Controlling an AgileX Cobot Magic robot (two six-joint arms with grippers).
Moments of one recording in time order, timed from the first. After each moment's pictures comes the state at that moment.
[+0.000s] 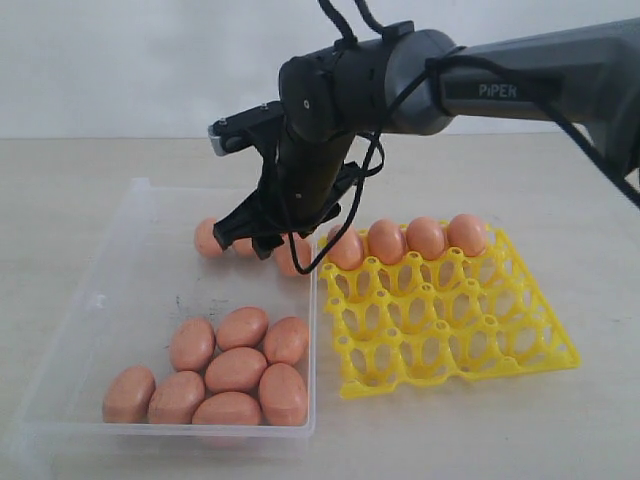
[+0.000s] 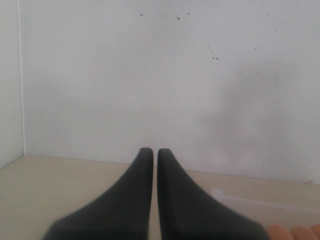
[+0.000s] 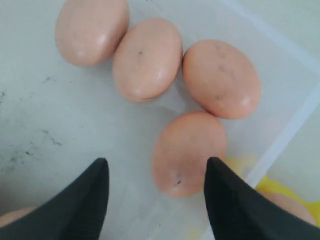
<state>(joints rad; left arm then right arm) 0.12 0.00 0.00 -0.32 -0.06 0.27 0.71 2.18 -1.71 0.01 0.76 0.02</state>
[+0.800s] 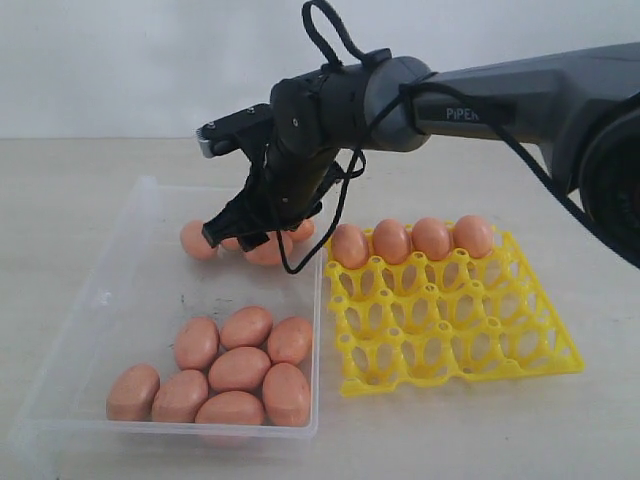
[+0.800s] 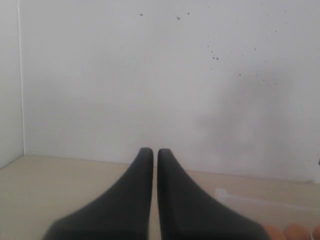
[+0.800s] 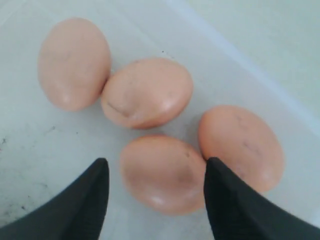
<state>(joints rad) 0.12 0.00 0.00 -0.32 -0.06 0.27 0.71 2.25 -1.78 0.04 0.66 -0.06</state>
